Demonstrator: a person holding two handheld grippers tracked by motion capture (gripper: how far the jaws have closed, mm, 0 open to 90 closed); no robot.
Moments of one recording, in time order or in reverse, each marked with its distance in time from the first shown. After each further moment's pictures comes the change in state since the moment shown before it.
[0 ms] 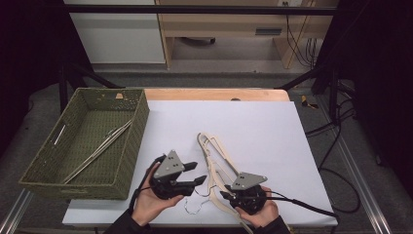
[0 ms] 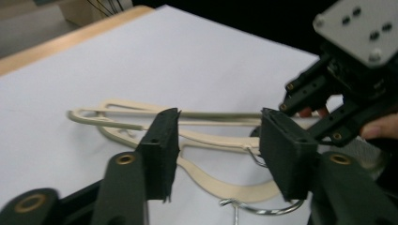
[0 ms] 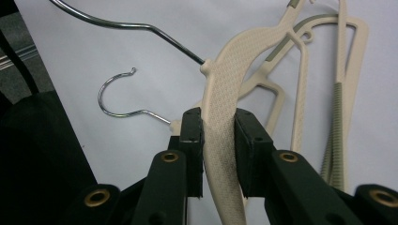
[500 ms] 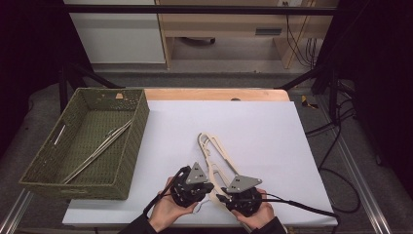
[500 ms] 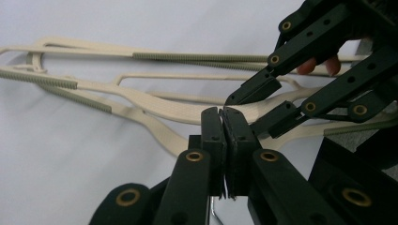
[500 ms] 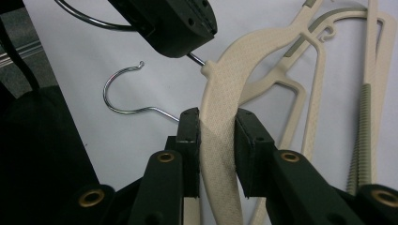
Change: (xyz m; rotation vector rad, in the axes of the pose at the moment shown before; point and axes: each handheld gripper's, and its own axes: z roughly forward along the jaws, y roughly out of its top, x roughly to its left) left arm -0.030 -0.022 0.059 0.276 -0.044 0.024; right arm 0.006 -0.005 0.014 0.000 0.027 -0.011
